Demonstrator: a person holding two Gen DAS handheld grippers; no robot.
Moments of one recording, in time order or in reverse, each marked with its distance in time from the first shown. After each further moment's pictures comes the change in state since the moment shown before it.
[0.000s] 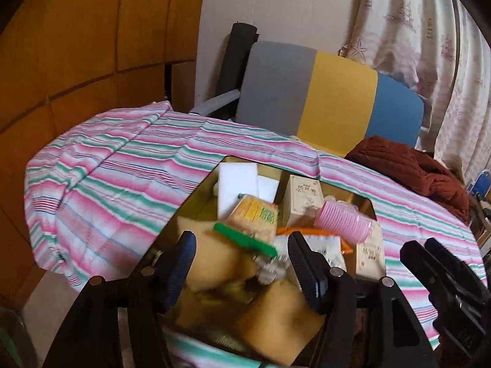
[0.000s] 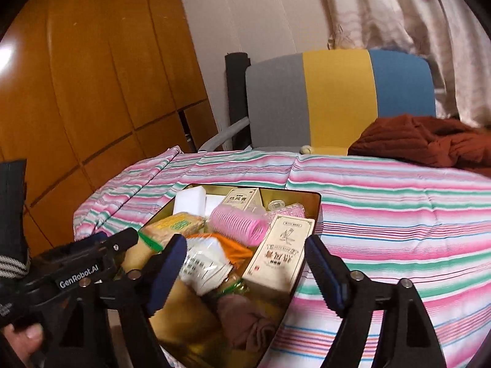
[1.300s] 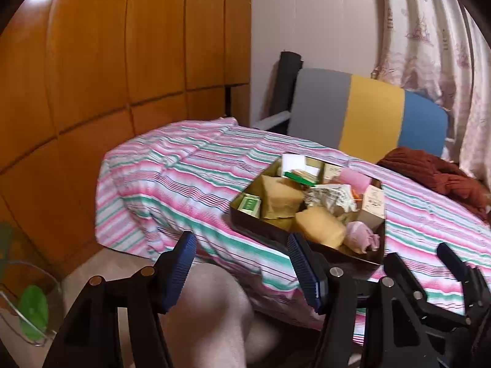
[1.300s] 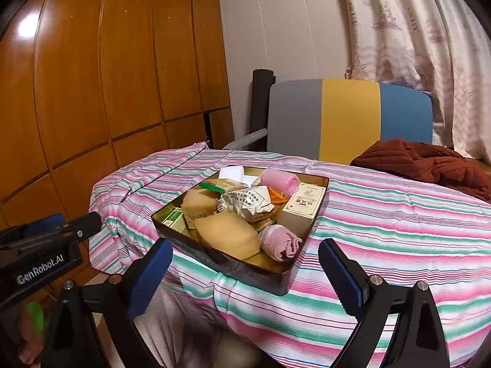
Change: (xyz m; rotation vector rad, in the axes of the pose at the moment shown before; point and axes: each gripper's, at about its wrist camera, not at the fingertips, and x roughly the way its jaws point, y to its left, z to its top) left arm -0.168 0.022 -0.099 -0.052 -0.124 0.263; right arm -0.105 0.059 -0.075 -0.120 -0.056 0.020
